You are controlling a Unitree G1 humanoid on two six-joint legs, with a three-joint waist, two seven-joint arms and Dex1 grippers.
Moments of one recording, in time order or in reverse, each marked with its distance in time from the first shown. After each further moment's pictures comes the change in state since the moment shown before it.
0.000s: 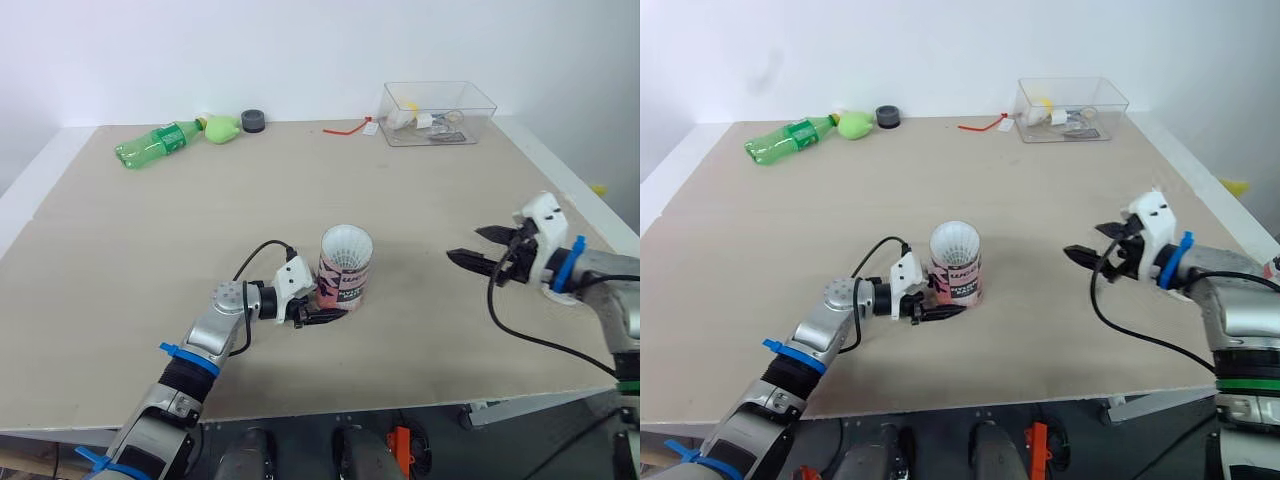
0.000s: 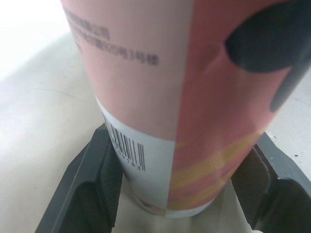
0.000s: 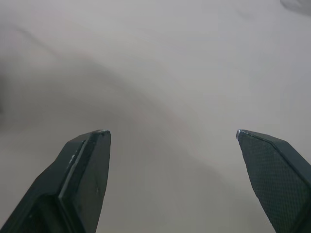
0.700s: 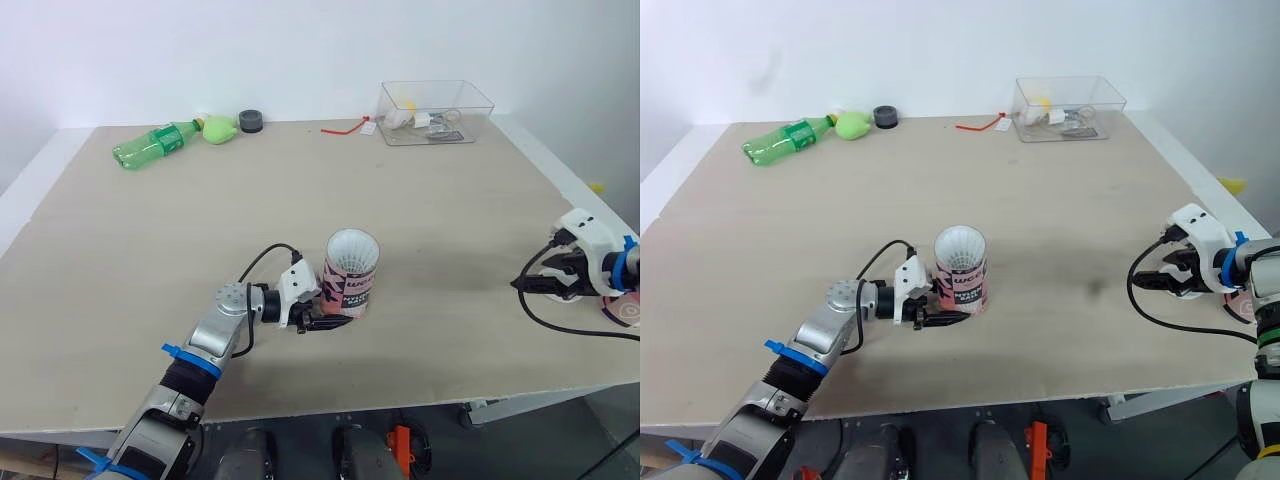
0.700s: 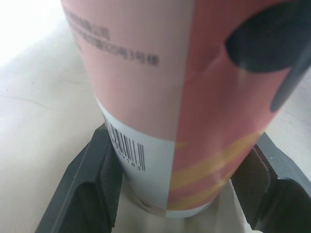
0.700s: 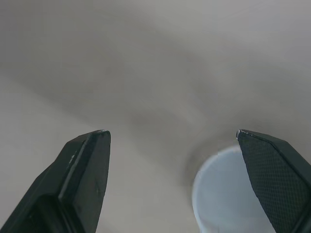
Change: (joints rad) left arm 0.008 -0.009 -0.016 -0.033 -0.009 0.045 -0.013; right arm -0.318 -0.133 0.253 0.534 -0.349 0.010 0.232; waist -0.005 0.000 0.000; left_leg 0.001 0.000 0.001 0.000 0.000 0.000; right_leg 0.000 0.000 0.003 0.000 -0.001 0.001
